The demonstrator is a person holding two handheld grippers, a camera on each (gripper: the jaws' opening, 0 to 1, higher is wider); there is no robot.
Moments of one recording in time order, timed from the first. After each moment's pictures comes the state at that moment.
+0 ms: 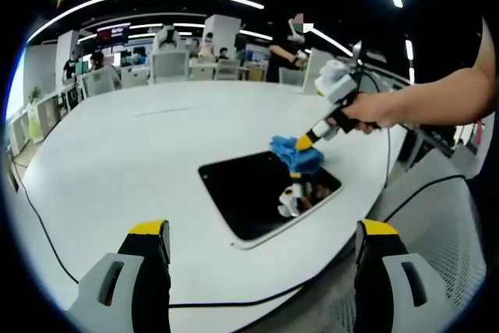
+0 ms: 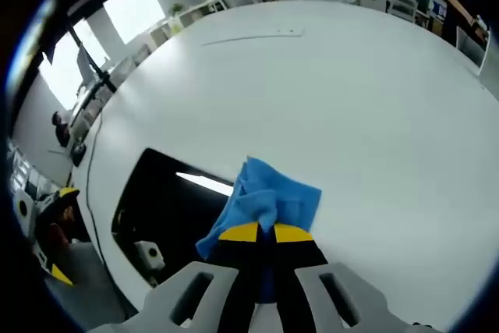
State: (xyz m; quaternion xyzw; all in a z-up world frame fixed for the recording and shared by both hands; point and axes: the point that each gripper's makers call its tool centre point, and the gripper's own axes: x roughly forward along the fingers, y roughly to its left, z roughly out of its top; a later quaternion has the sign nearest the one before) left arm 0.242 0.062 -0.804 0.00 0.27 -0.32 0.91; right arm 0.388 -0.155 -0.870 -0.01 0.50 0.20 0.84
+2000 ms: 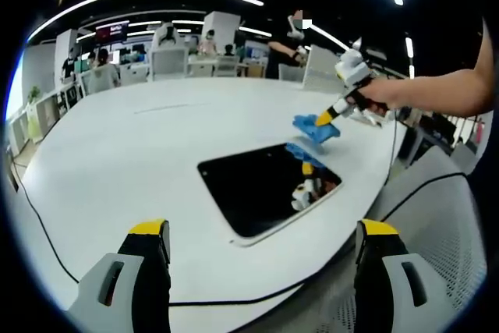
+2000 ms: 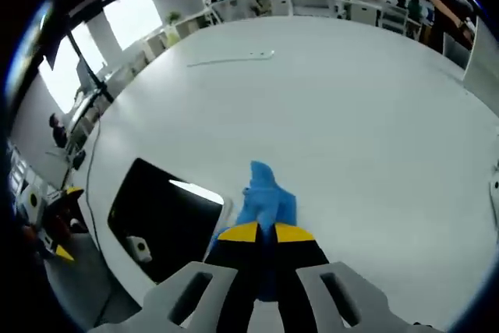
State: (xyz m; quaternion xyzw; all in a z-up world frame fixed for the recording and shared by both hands) left arm 0.242 0.063 -0.809 0.00 0.28 -0.32 0.90; right arm 0.385 -0.229 -0.845 -0.01 0.49 0.18 0.85
